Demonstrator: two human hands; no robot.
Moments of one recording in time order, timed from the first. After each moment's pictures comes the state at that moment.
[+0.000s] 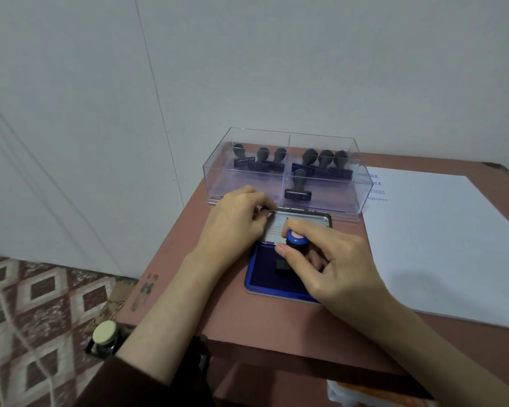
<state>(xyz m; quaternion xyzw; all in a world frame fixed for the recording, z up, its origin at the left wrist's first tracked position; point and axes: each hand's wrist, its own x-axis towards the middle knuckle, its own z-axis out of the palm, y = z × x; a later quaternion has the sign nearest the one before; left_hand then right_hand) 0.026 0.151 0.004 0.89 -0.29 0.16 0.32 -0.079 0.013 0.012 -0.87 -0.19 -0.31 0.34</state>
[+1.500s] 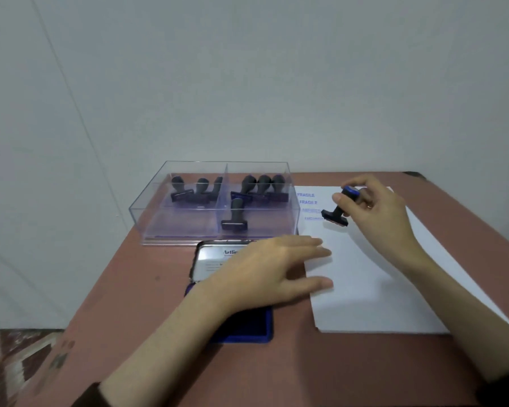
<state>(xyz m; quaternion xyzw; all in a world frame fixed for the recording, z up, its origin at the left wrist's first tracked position) -0.011 0.060 0.027 0.82 -0.54 0.00 0.21 -0.046 -0.137 0.038 -0.82 0.09 -0.33 0.45</state>
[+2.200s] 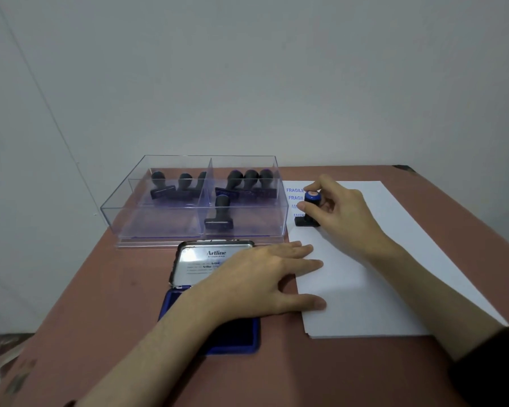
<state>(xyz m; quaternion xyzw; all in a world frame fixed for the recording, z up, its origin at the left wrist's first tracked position) -0.008 0.050 0.017 0.82 -0.55 -0.05 0.16 -0.020 -0.138 0.021 -0.89 0.02 -0.27 0.37</state>
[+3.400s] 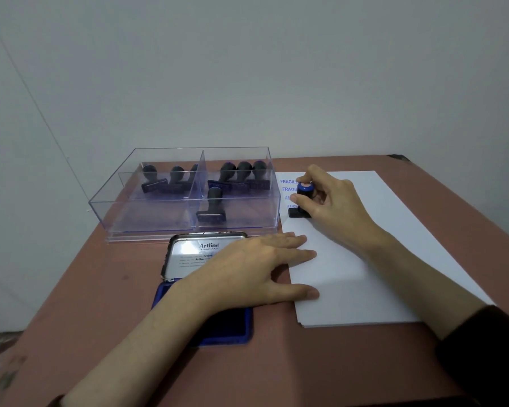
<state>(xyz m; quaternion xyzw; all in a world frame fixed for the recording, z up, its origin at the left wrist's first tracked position) -0.008 0.048 0.019 0.82 -0.54 -0.06 0.14 -0.017 -0.139 0.016 -0.90 0.00 -0.28 0.35</state>
